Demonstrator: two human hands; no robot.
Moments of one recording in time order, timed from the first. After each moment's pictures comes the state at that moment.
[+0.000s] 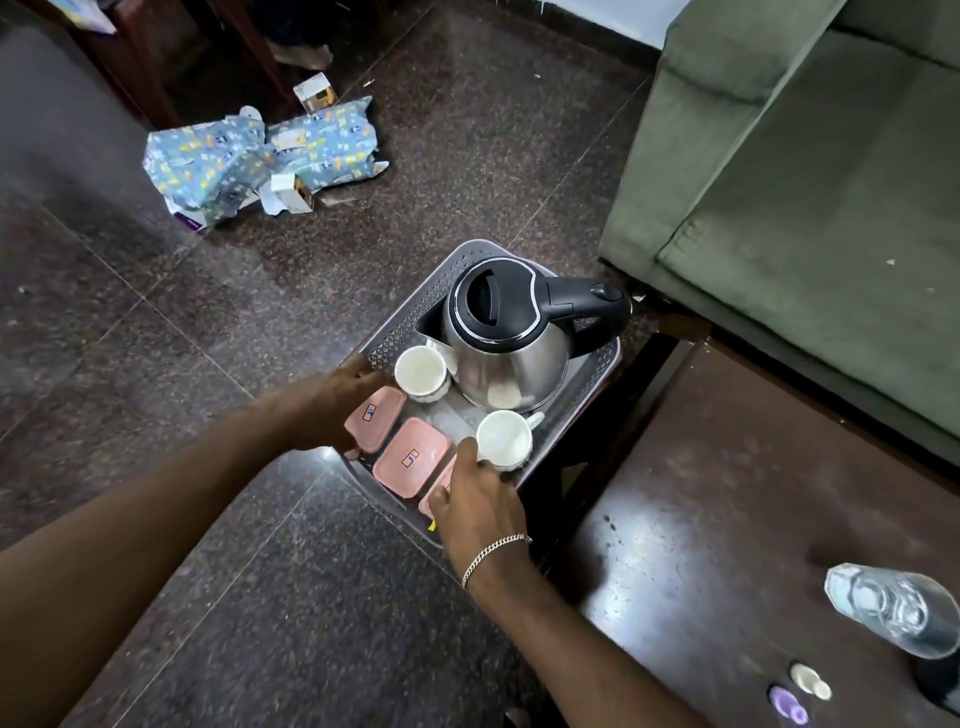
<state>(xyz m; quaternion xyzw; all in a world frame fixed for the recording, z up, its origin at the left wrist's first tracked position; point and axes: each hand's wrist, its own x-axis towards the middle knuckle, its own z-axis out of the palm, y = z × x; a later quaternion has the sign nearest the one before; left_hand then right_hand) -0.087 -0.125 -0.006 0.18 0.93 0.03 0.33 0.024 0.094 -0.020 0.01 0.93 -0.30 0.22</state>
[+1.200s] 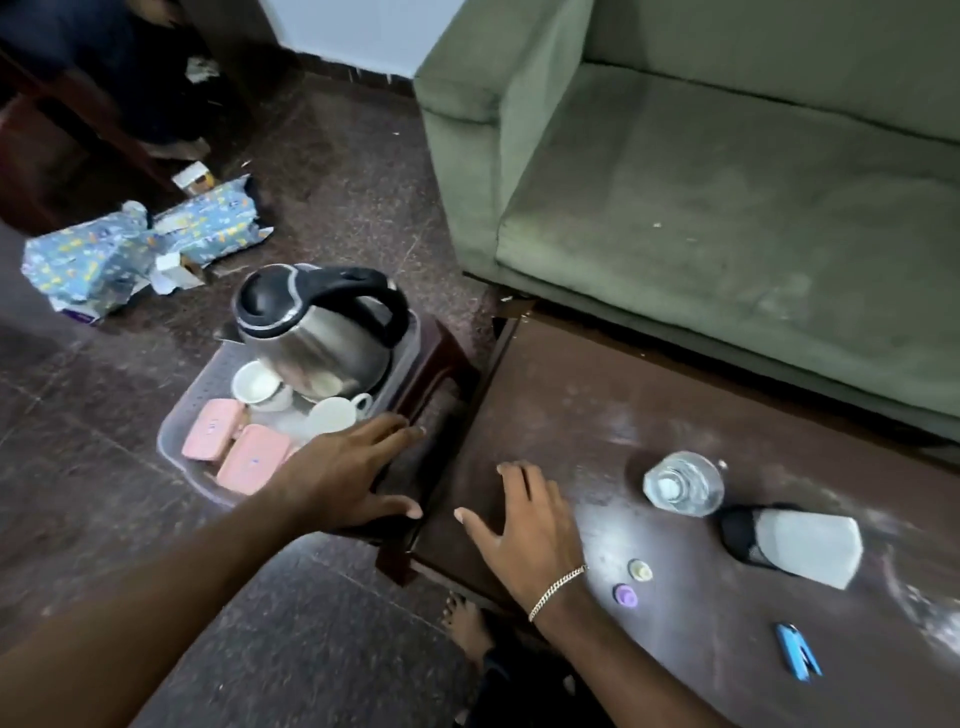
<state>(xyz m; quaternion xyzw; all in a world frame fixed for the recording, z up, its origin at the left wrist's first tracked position) 0.024 0.110 0.038 0.37 0.91 0.03 0.19 0.143 0.336 -0.020 0.07 0.97 -0.25 0.03</state>
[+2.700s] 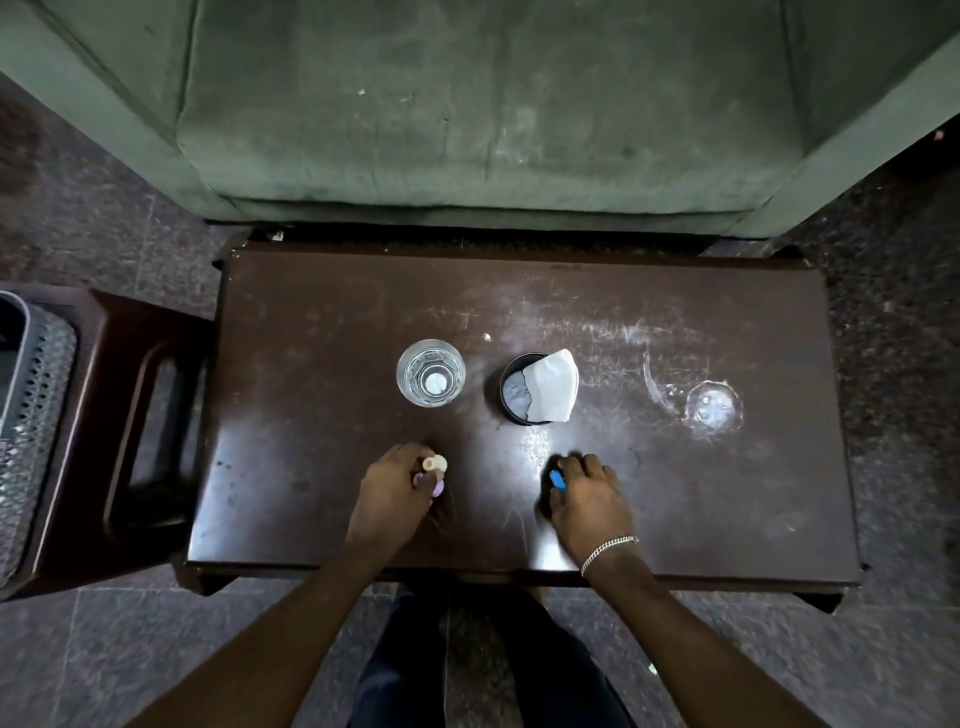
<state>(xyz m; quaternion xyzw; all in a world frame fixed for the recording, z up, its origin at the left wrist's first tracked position) 0.198 0.403 -0.141 0.11 0.87 0.33 0.33 0.342 0.608 -0.125 0.34 0.89 -0.23 0.21</state>
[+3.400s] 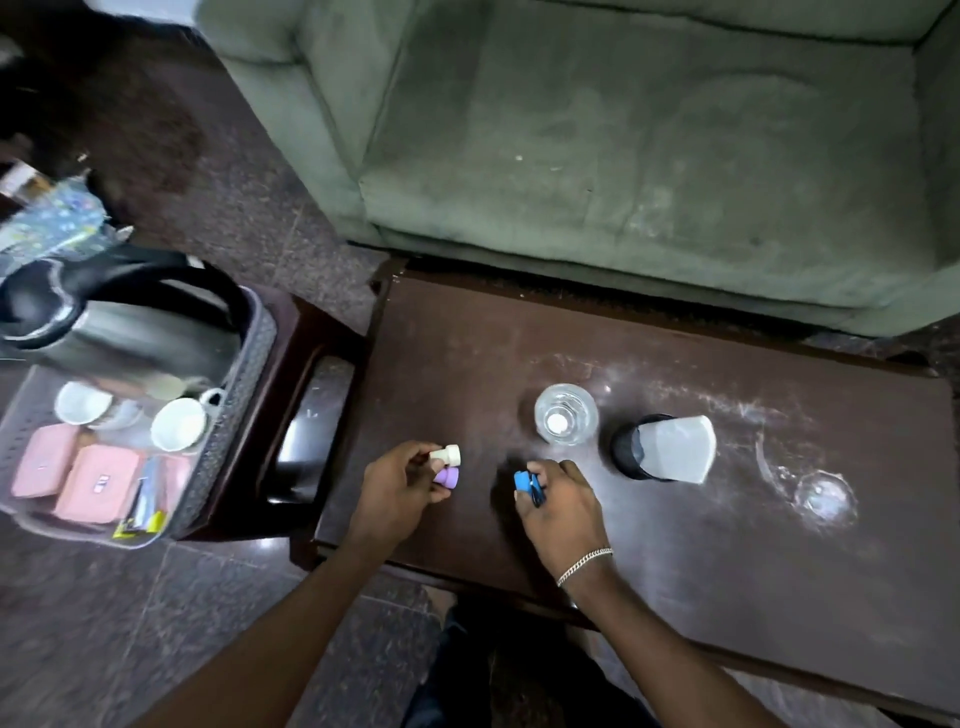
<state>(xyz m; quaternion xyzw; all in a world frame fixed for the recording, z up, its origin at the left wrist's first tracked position) 0.126 0.294 -0.074 -0.05 0.79 0.54 0.28 0.223 0.481 -0.064 0.31 0.87 -0.37 0.09</state>
